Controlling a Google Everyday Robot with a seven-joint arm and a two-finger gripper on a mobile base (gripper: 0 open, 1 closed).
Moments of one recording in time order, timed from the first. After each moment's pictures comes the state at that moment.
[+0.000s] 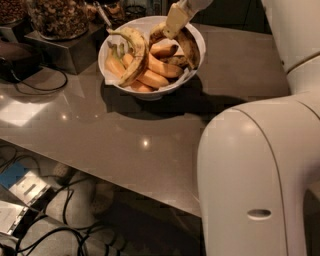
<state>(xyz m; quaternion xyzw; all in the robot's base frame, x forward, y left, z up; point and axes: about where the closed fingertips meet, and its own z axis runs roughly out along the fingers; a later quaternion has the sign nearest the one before) 0.695 -0.054 1.001 -0.47 0.84 0.13 0.25</state>
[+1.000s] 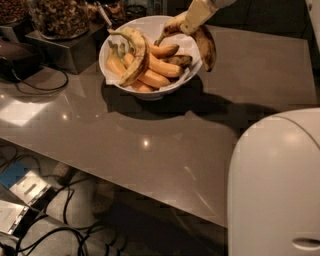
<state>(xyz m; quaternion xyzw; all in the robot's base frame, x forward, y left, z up) 0.672 -0.097 1.018 -0.44 0.84 0.15 0.27</state>
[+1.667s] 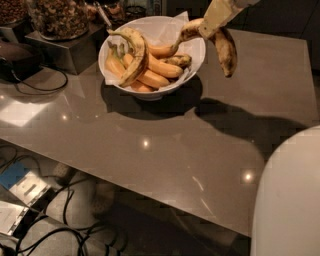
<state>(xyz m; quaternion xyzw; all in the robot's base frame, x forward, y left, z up) 0.633 -0.126 1.026 -0.40 0.87 0.15 0.24</state>
